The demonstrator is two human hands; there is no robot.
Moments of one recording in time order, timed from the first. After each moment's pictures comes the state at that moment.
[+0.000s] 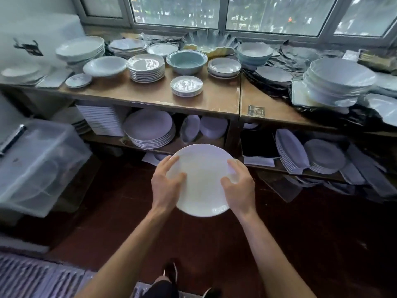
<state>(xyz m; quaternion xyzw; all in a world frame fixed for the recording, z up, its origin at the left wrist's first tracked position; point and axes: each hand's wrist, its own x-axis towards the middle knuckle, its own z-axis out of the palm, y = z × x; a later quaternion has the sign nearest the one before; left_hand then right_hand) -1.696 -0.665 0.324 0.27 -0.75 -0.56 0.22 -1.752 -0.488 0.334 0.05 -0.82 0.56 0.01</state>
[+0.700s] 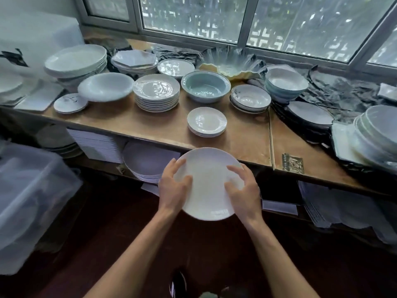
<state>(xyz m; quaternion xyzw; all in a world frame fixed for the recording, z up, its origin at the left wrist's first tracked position) -1.962 -0.871 0.315 0.28 -0.72 -0.61 0.19 -2.016 -0.693 0.338 0.08 -0.83 0.56 -0.02</state>
